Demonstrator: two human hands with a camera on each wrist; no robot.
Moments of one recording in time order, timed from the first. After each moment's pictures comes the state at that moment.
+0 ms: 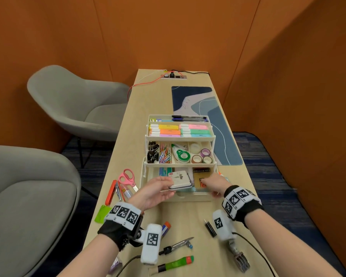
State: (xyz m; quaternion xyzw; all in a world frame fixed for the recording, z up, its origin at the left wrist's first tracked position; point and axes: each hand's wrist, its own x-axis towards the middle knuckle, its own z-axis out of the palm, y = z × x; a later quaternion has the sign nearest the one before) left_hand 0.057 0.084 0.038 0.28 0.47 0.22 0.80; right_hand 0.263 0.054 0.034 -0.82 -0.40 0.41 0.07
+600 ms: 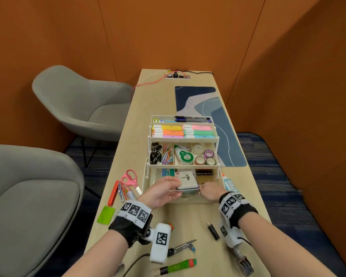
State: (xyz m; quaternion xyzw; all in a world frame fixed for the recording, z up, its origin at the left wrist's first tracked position) left_hand 0.074 0.091 0.026 0.31 0.49 0.20 0.79; right_hand 0.260 0.060 -0.007 -0.73 -0.59 0.33 -0.10
